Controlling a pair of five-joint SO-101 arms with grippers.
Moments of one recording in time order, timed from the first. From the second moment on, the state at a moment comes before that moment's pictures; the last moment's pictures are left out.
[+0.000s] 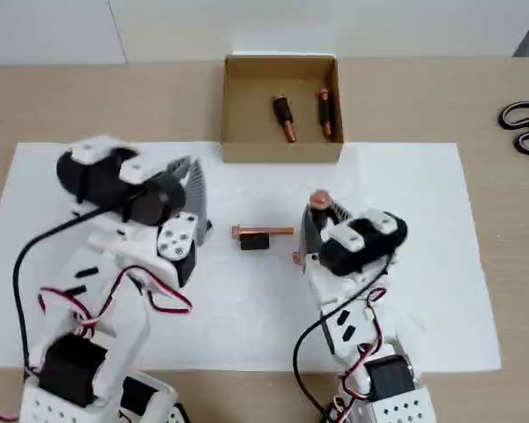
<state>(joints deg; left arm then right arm) 16.4 -71.8 45.3 50.1 4.5 -19.3 -102.8 94.9 27.3 -2.7</state>
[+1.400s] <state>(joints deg) -9.0 -103.3 96.5 29.3 4.6 -11.7 24.6 -19.0 36.0 7.8</state>
